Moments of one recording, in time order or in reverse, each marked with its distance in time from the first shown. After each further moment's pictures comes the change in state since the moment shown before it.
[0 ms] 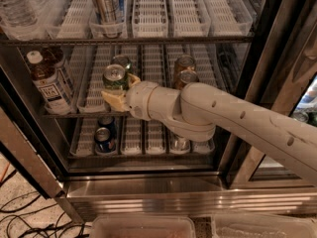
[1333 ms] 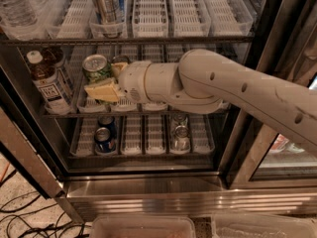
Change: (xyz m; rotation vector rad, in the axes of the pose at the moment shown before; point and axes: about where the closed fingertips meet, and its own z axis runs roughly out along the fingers) arm -0.055 0.023 -0.009 -0.132 0.063 -0.088
